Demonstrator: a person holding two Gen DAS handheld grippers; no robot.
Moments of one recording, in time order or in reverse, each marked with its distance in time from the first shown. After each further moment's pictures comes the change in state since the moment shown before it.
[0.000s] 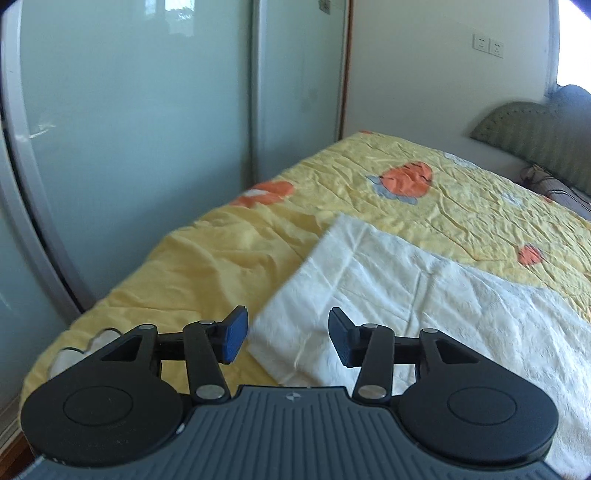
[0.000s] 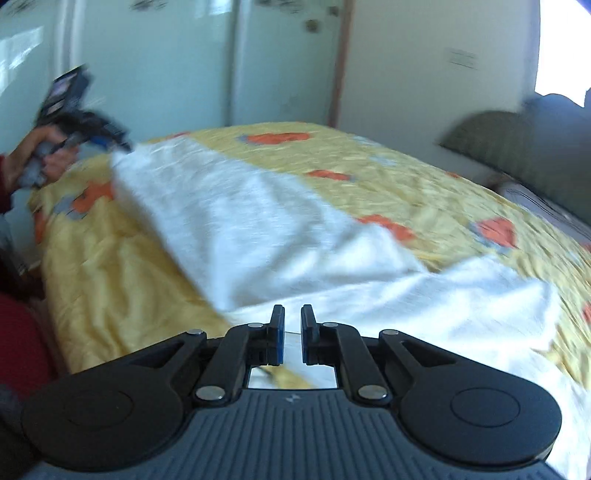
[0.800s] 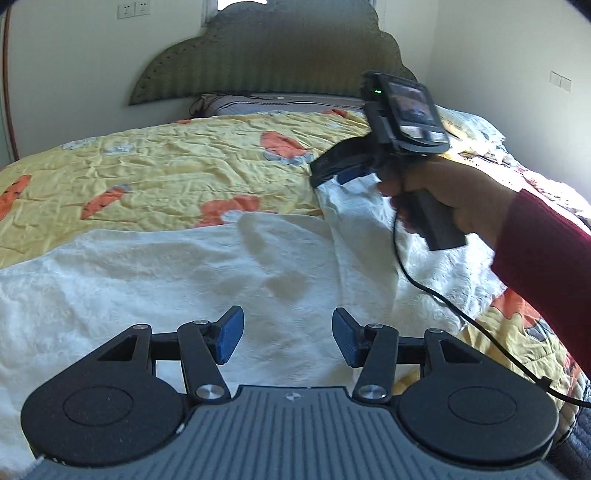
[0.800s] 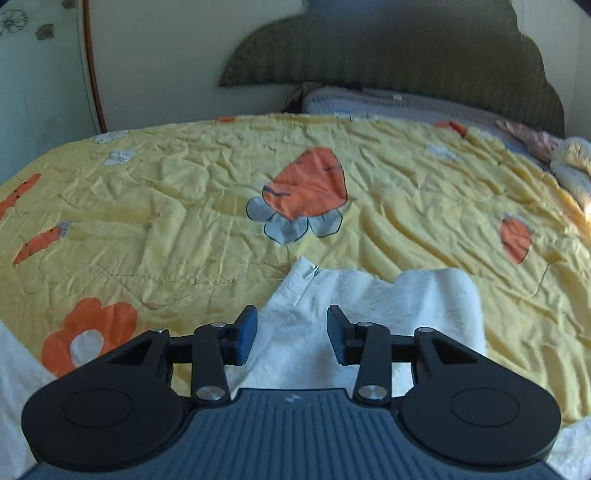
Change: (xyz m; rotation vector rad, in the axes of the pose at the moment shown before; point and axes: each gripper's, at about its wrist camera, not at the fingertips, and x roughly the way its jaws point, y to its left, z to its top) left arm -0.079 -0.270 -0.116 0.591 0.069 -0.865; right arm 0.193 -0.164 0.079 0.479 0.172 -0.436
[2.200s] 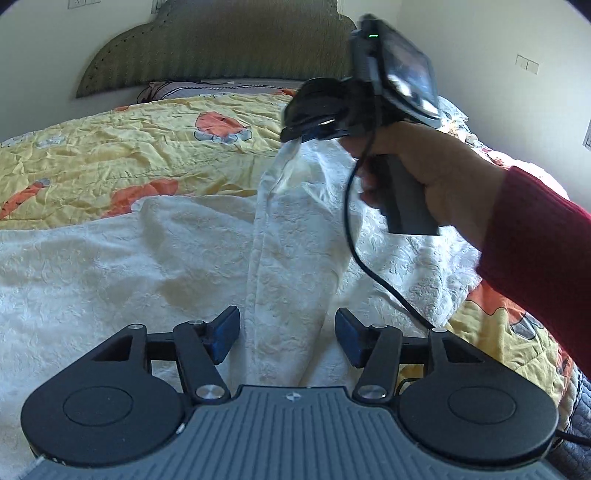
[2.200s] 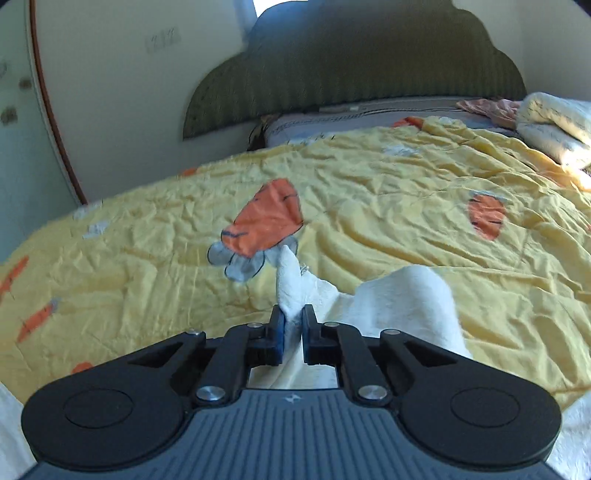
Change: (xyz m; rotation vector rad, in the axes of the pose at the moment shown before) left arm 0.055 -0.039 0.001 0.052 0.024 -0.119; right arm -0.036 -0.054 -0.021 0.261 -0.181 0.030
